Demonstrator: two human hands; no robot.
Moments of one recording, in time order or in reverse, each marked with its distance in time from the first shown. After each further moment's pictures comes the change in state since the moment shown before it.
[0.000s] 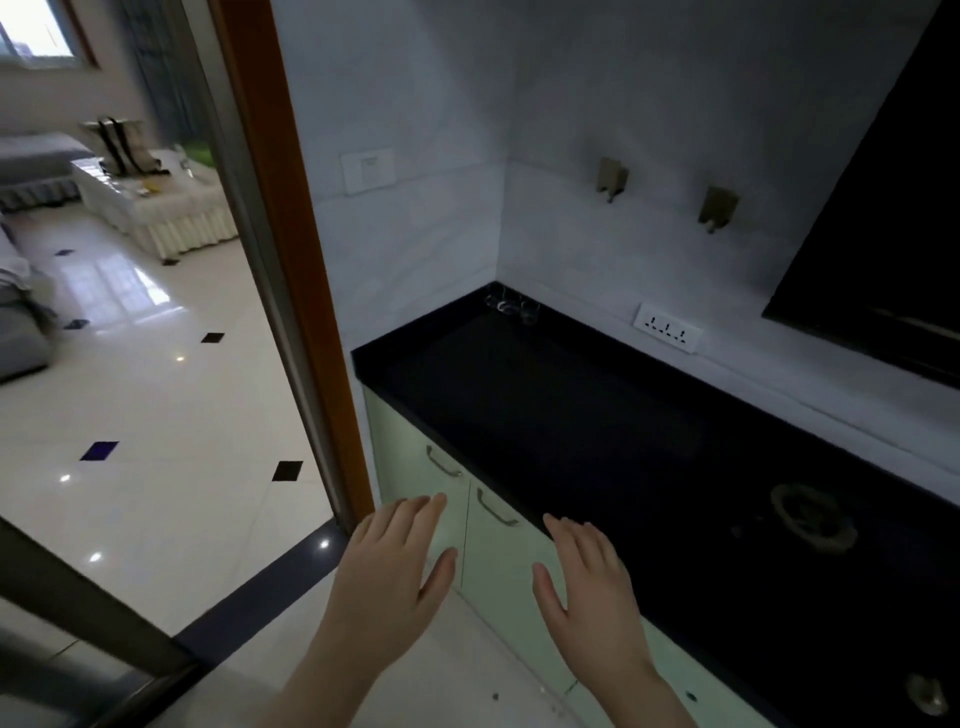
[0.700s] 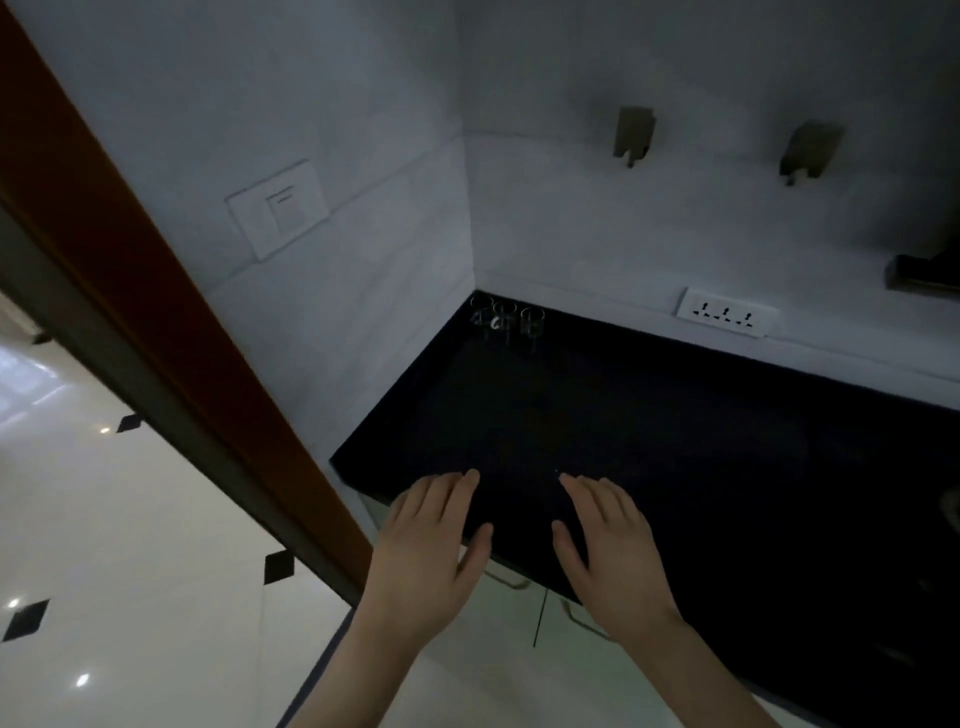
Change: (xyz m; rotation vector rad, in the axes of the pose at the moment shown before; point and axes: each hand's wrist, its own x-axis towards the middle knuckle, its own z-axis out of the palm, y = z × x) left_hand 0.281 -0.185 0.062 -0.028 -0.162 0.249; right_hand 0.290 -0.056 0.082 -0.030 0.115 0.182
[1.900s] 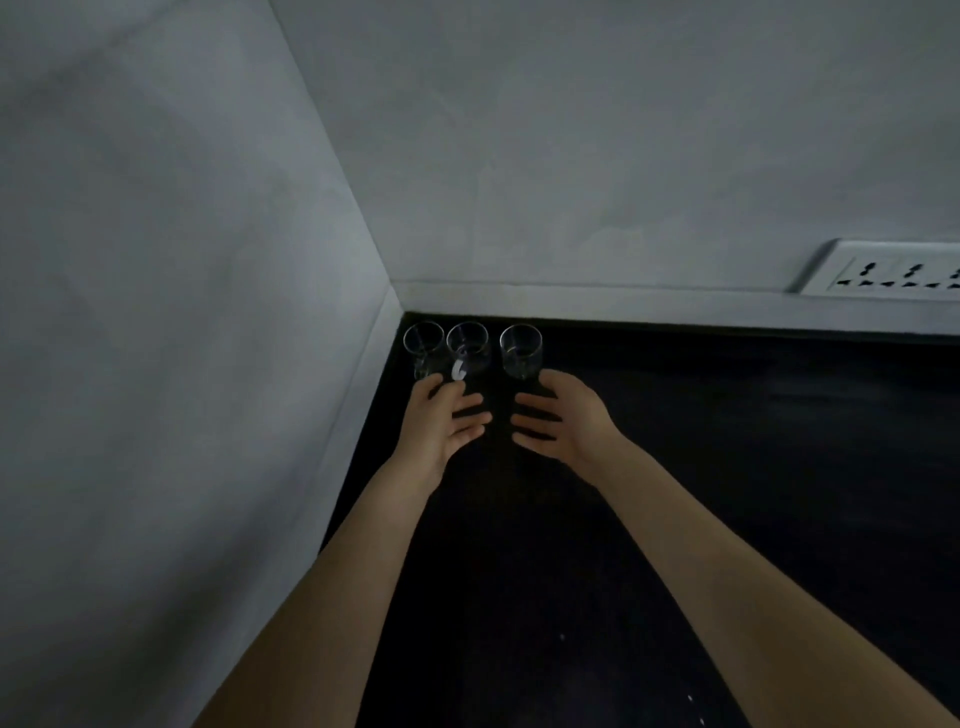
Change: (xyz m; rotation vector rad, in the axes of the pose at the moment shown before) left_hand 0.435 -0.176 0.241 -1.356 -0.342 -0.830; right_hand 0.443 0.075 0.146 1.602 -0.013 1.030
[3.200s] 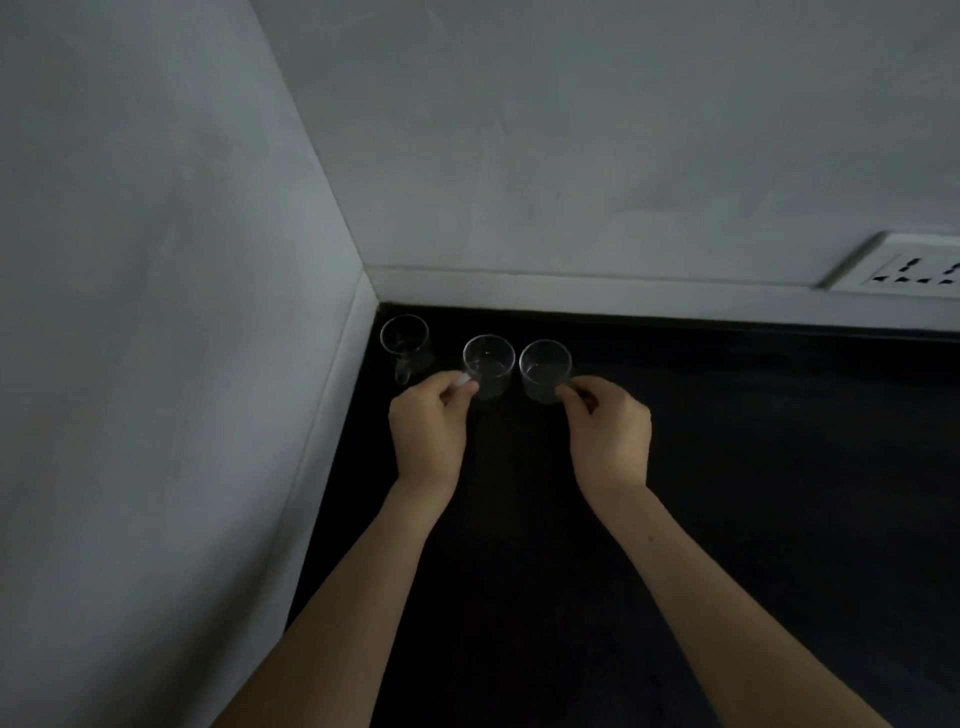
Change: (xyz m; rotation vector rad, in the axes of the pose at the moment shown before) left_hand 0.046 -0.021 -0.002 0.696 0.162 0.712; right_hand 0.039 0.027 -0.021 -0.934 0.565 -0.699
